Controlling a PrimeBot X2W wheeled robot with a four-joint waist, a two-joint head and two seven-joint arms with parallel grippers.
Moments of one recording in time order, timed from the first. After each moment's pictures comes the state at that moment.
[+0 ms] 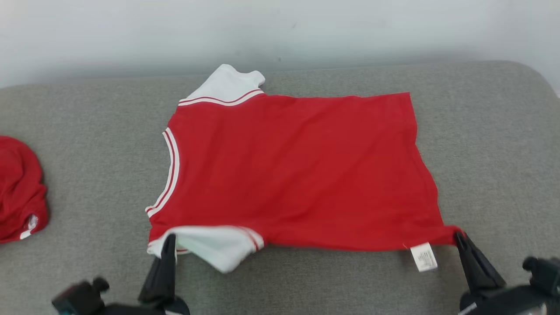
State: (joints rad) left arm 0.01 0.25 -0.34 -0.05 -1.04 0.04 -0.21; right arm -0.02 -0.47 0.28 0.23 0.80 0.13 -0.25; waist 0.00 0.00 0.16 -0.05
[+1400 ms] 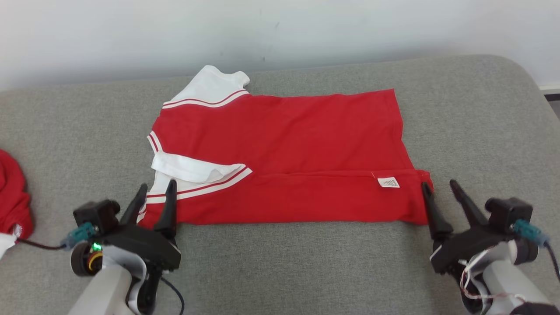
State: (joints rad) left arm -0.56 0.25 -0.42 0.72 -0.82 -0.11 -0.26; right arm -0.44 -0.35 0.34 0.65 0.61 0.13 -0.26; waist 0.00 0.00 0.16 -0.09
